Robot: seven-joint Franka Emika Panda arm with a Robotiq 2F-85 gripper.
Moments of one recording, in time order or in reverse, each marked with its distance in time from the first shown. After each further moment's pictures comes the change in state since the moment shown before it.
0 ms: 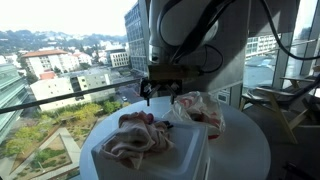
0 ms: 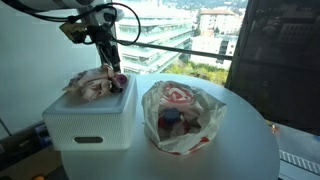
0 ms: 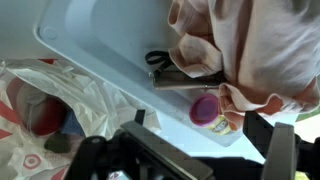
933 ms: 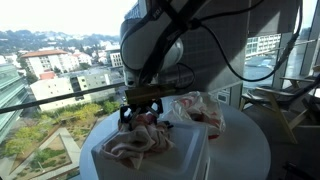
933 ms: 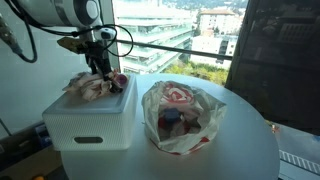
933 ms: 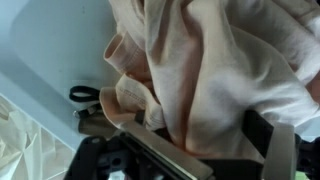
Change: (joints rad) arm 0.076 0.274 0.034 0.240 0.038 -0.134 -0.129
